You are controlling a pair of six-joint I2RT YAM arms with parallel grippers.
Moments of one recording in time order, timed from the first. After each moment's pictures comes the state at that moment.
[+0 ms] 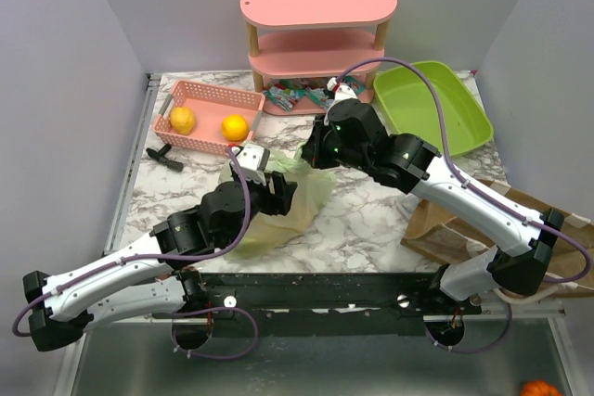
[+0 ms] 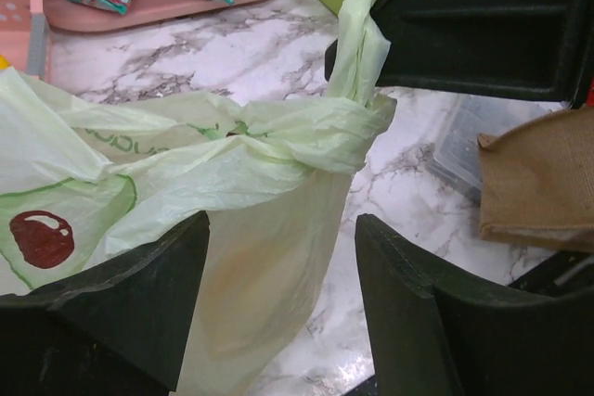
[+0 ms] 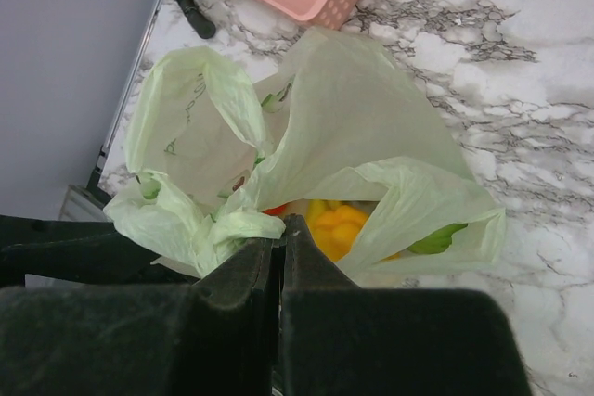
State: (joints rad) left arm -1.11 0.79 0.84 -0.33 -0.54 -0.43; right arm 0.96 1.44 1.55 -0.65 0.22 0.61
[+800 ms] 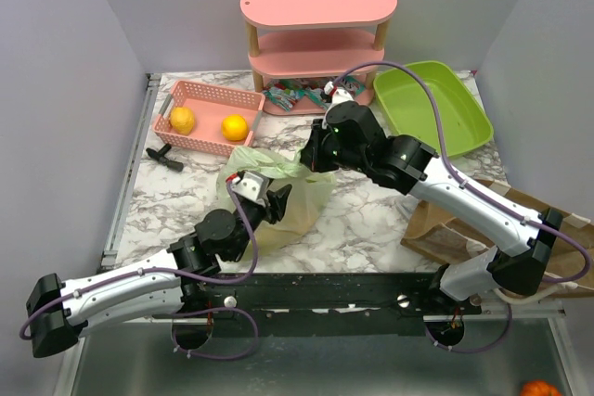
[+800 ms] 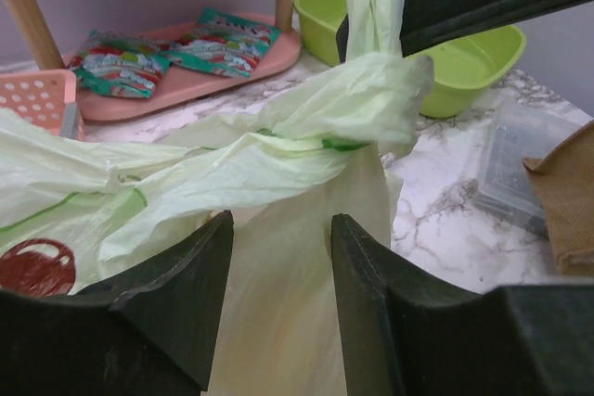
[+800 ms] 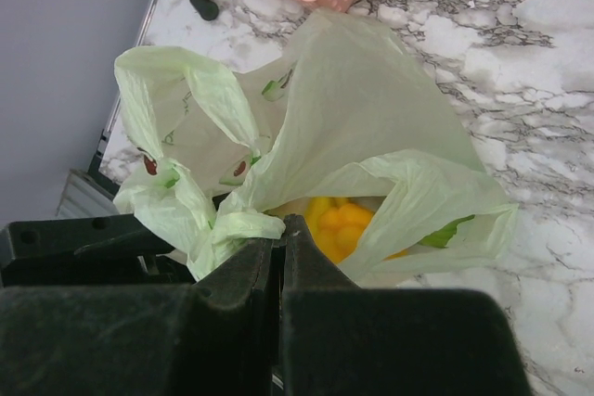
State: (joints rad) left arm -1.11 0.73 0.47 0.27 -0.56 -0.11; right arm 0.96 1.44 1.54 -0.64 0.18 0.61
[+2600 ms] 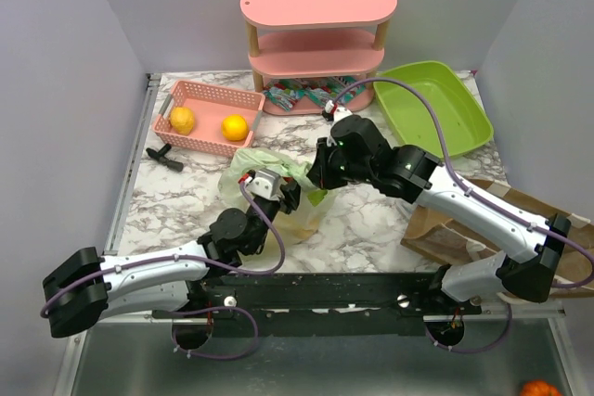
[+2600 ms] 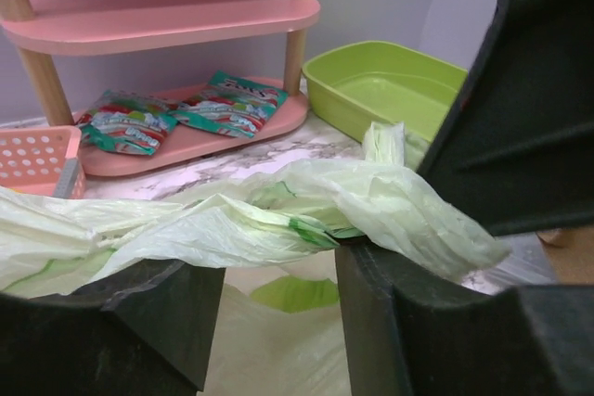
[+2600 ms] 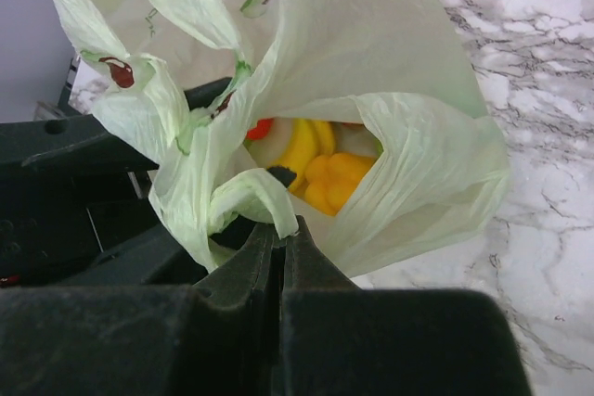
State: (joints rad) left arm -1.11 0.96 0.37 0.82 -0.59 0.00; right arm 0.96 1.37 1.42 -0.69 0.08 0.59
